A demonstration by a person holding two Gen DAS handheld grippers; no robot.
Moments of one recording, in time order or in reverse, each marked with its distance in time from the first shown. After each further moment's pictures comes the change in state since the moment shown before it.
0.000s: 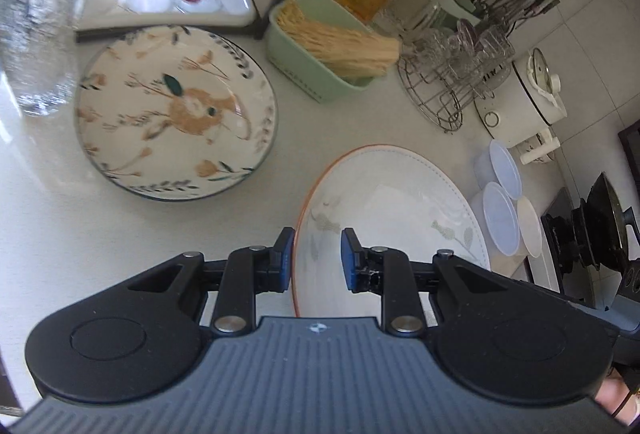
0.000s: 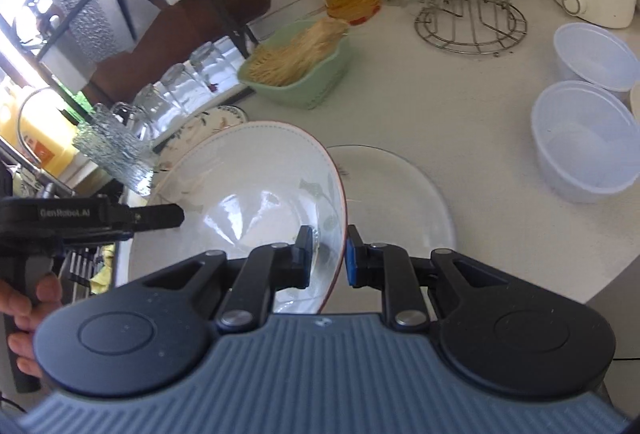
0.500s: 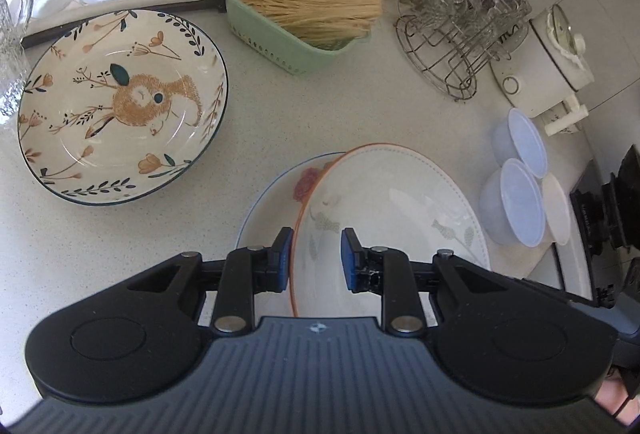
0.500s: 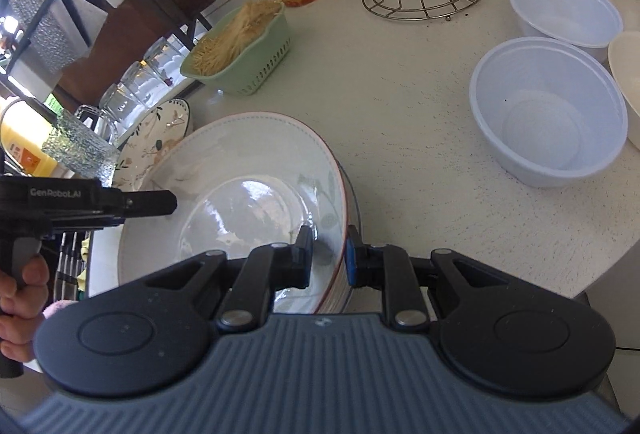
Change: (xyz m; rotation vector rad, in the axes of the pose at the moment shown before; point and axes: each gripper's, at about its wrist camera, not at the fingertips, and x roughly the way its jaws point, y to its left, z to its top) left arm 0.052 -0.049 0.000 0.062 0.068 0.114; right arm 0.017 -0.054 0.000 0.049 0.042 0.031
